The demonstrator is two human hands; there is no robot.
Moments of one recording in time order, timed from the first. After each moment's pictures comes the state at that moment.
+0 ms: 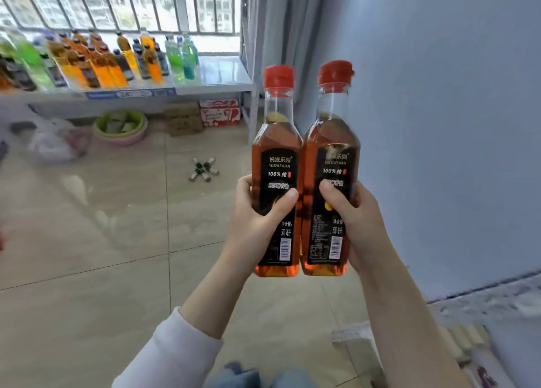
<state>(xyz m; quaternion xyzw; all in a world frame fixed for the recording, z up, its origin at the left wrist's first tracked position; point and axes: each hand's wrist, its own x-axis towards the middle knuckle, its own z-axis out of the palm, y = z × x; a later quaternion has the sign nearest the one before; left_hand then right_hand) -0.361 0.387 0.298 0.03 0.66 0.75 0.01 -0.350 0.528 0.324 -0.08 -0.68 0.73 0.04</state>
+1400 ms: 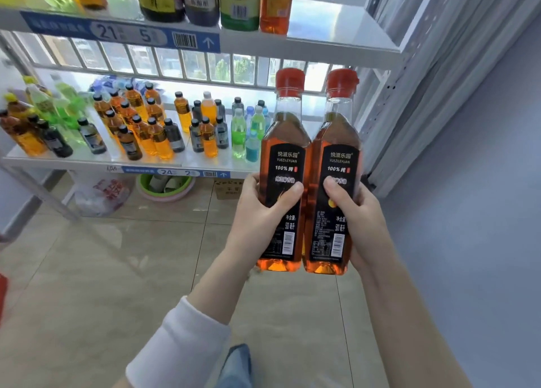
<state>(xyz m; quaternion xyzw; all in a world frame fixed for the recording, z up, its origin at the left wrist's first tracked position) -1.072 0.249 0.298 -0.10 0.66 0.74 -0.05 -1.091 0.389 0.325 -0.02 -0.64 0.76 -0.10</state>
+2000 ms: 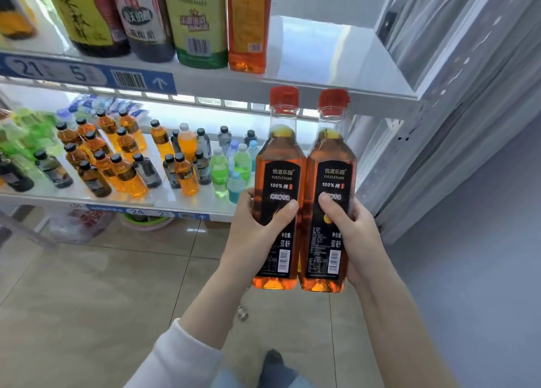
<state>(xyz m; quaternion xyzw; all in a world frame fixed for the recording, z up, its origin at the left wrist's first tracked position) -1.292 0.284 0.294 -0.15 0.66 0.73 -0.06 -1.324 0.421 0.316 -0.01 -0.63 0.76 -0.15</state>
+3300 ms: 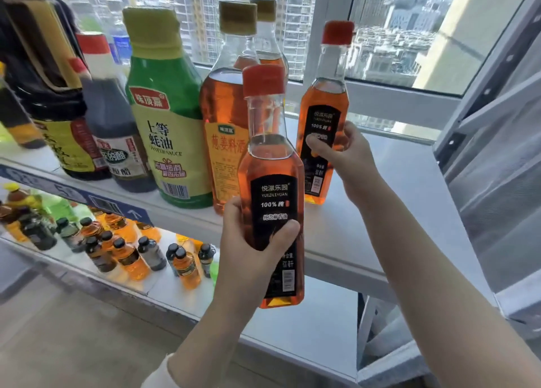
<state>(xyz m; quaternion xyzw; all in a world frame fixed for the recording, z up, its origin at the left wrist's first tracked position) -1.543 0.263 0.375 -0.15 0.64 0.69 -0.30 -1.734 0.326 0.408 0.24 -0.68 0.68 -0.08</state>
